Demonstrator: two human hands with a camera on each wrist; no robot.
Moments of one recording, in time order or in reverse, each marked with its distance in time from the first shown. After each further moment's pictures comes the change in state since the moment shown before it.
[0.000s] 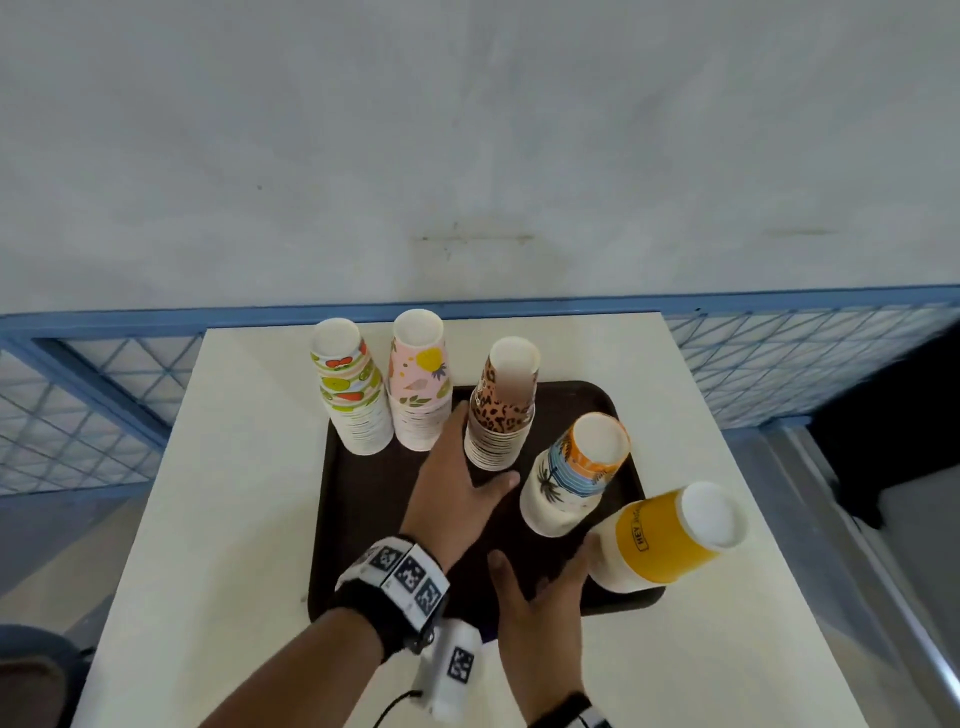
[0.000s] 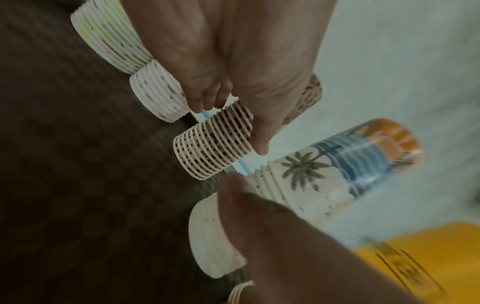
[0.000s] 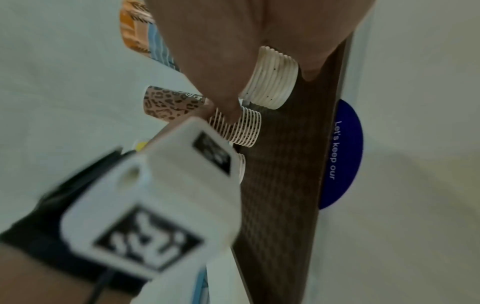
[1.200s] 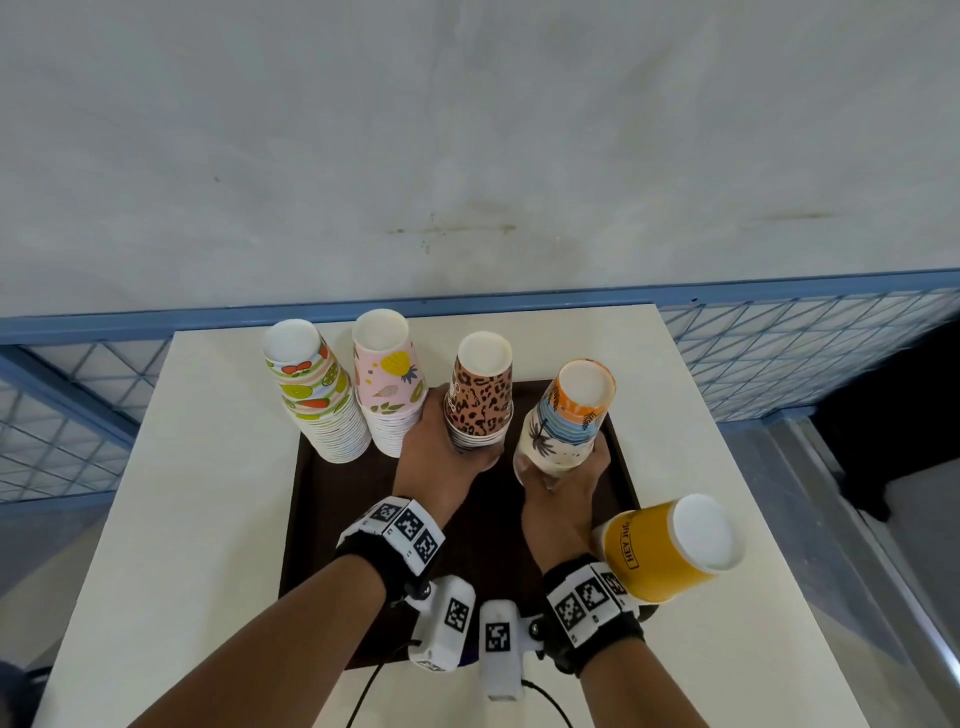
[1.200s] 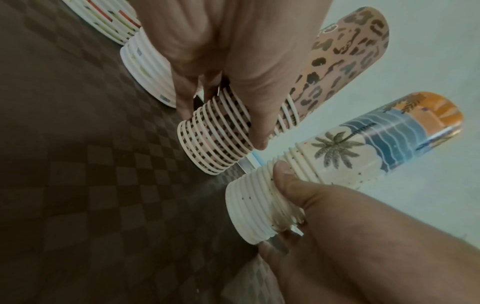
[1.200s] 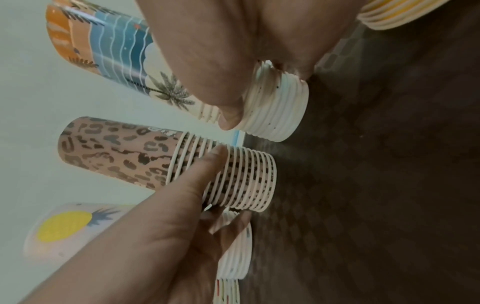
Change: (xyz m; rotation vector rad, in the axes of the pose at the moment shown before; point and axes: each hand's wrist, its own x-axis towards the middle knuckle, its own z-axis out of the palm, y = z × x) left_hand 0.055 -0.012 0.019 -0.016 0.131 0.003; right_hand 0.139 -0.016 0.008 0.219 0.069 -0.307
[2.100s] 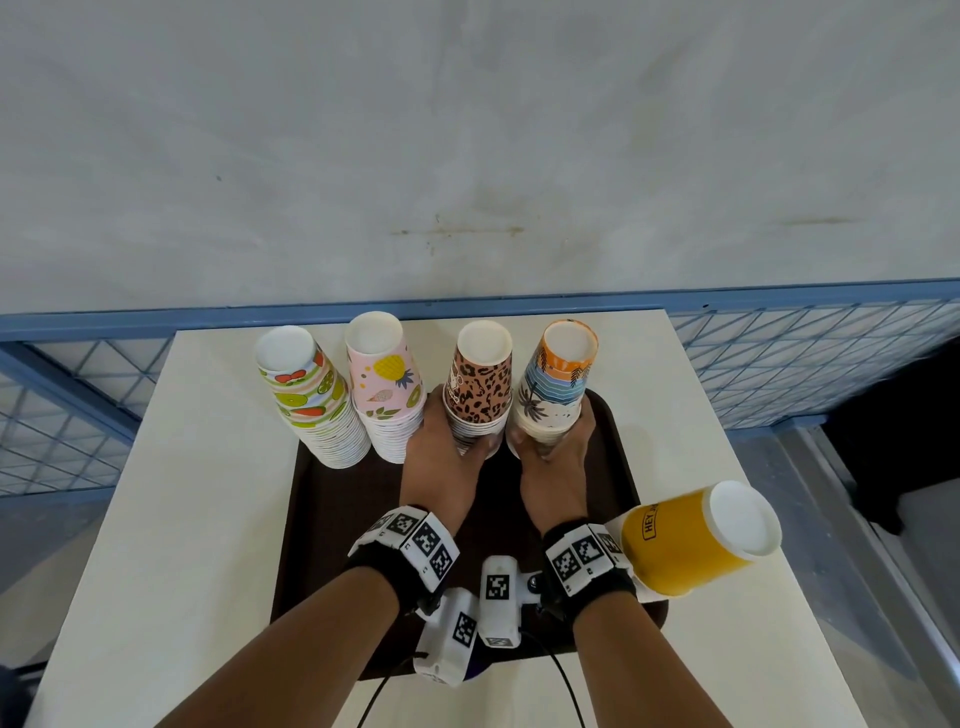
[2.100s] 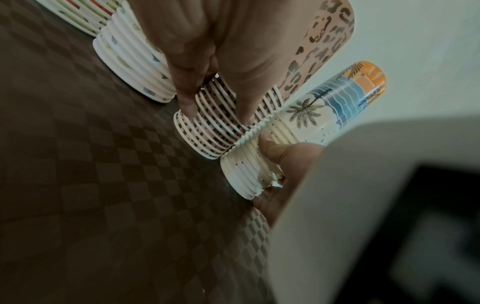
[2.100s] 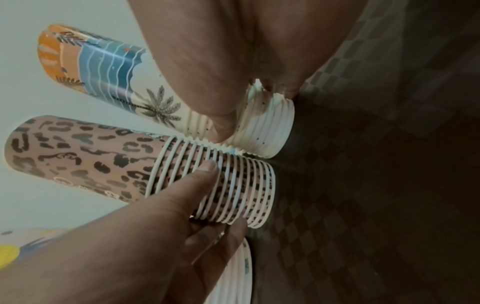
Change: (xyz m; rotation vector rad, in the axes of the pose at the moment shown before) left_hand 0.008 -0.006 0.013 0.052 0.091 0.013; right_hand 0.041 -0.001 0.017 0.003 -0.147 -0.015
